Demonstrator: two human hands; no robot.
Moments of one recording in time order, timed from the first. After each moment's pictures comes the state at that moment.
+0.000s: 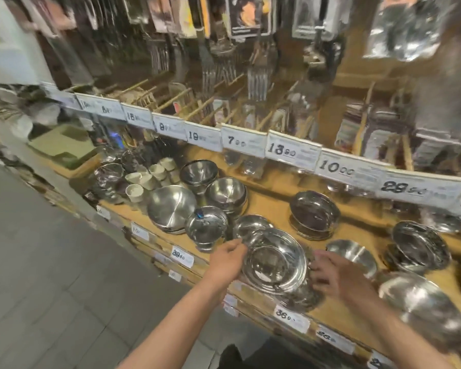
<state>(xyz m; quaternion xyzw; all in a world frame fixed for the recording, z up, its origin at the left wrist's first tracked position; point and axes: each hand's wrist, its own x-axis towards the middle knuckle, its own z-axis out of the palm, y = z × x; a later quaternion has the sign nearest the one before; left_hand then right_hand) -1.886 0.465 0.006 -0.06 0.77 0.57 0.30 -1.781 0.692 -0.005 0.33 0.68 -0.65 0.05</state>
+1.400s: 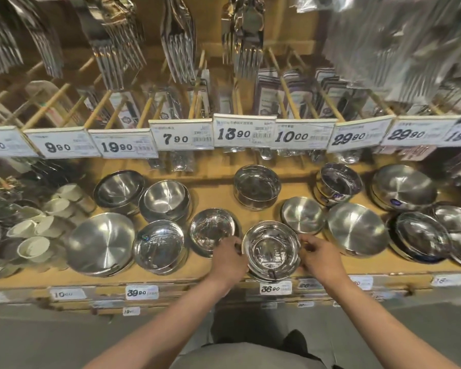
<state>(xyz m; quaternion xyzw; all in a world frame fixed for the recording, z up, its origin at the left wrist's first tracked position) -1.906 0.507 -0.033 0.20 0.83 0.37 0.37 -1.747 0.650 -0.037 0.50 0.70 -0.50 -0.12</state>
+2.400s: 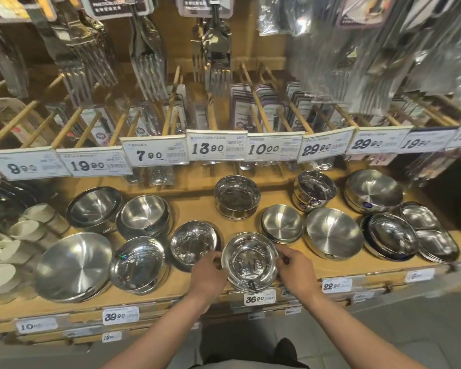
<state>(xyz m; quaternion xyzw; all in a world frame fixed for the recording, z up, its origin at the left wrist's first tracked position) -1.909 0.503 -0.042 0.17 0.82 0.39 0.38 -1.749 0.636 -0.043 0.47 0.77 -0.41 -0.12</state>
